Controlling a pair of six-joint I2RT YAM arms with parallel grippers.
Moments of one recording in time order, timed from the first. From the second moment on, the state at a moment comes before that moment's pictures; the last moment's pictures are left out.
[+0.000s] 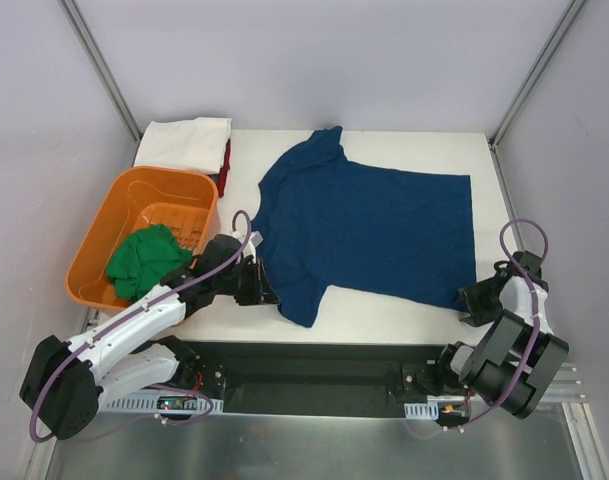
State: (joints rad) left arm -0.62 0.97 0.54 -0.39 0.39 -0.75; right arm -0.56 1.17 0.55 -0.72 -0.12 0.65
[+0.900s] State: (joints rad) left arm -0.57 1.22 0.87 -0.39 0.34 -0.70; right arm -0.46 1.24 0.74 -0.70 -0.24 0.53
